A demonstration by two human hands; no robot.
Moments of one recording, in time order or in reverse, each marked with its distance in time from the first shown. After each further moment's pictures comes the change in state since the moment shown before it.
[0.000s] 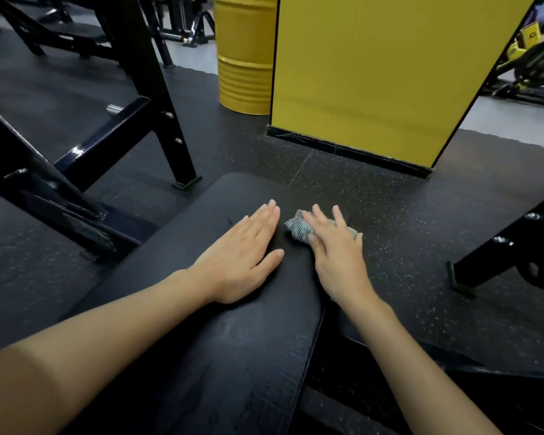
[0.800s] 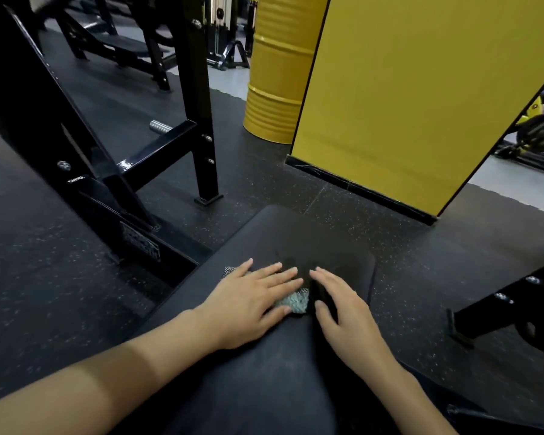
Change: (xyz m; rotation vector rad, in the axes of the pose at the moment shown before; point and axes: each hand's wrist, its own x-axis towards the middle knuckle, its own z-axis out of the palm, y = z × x) left_hand -0.067 -0.015 -0.025 0.094 -0.025 0.026; right_hand -0.048 -0.048 0.004 0.017 -0.129 -0.125
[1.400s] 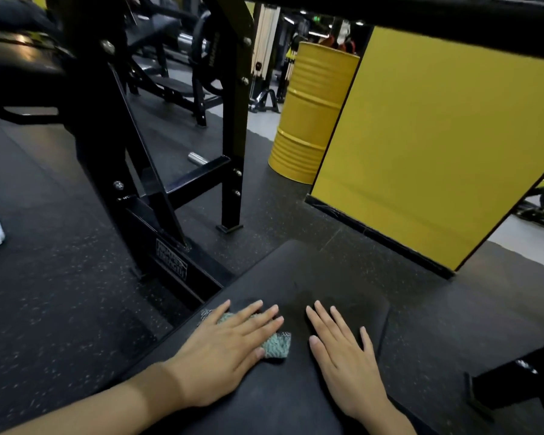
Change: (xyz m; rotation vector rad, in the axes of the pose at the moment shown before) left_hand -0.077 -0.005 0.000 0.090 -0.011 -0.205; right_hand 0.000 -0.009 0.013 -0.465 -0.222 0.018
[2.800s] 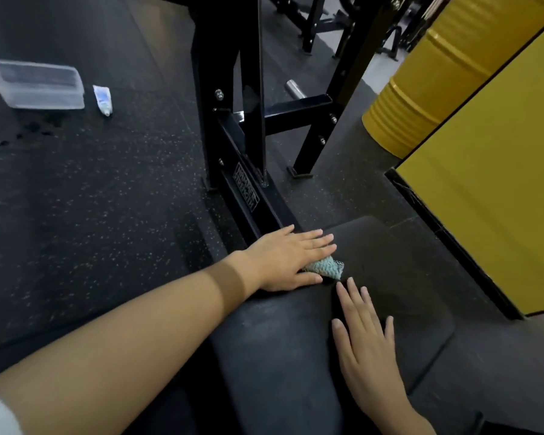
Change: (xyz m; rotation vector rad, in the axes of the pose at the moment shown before) left_hand 0.046 -0.036 -0.011 -0.262 0.008 -0.097; right_hand 0.007 -0.031 -0.005 0.021 -0.138 -0.189
